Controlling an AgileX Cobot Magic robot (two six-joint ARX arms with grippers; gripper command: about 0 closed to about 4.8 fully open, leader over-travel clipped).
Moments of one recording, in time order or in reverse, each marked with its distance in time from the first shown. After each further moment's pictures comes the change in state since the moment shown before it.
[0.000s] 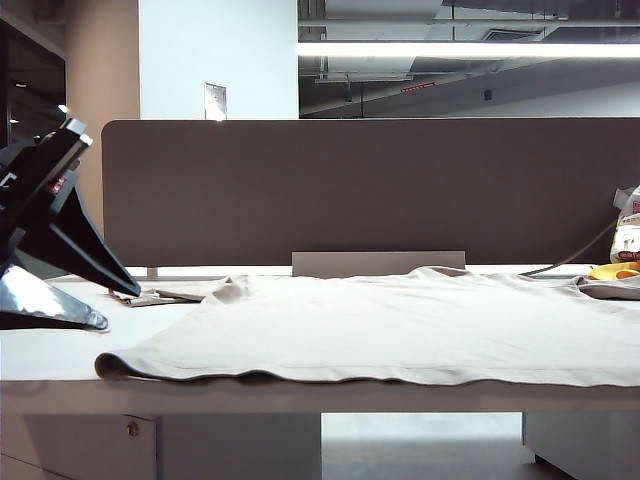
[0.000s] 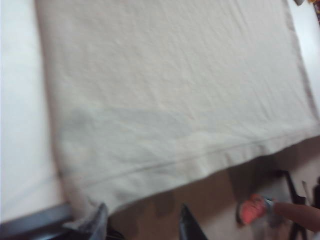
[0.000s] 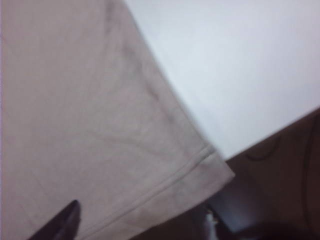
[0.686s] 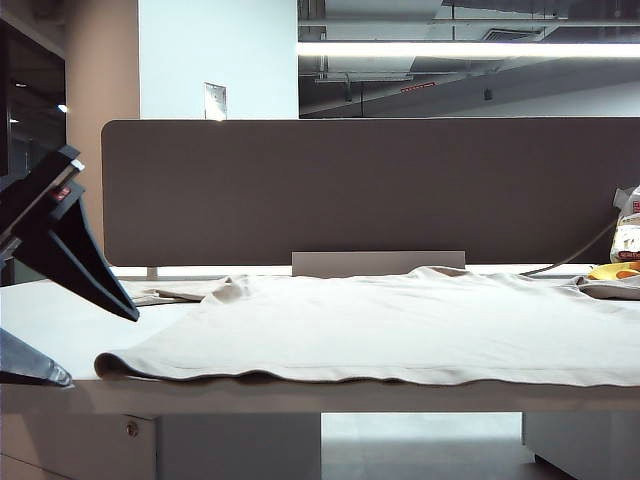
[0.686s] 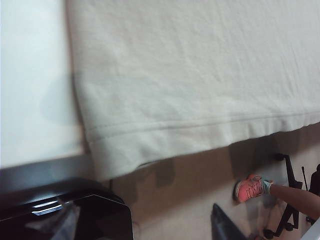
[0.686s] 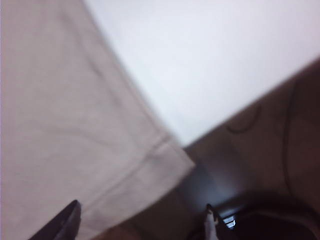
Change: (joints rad) left arm 0.000 0.009 0.000 -0.128 0.013 -0.015; right arm 0.002 0.140 0.000 0.000 0.039 -0.006
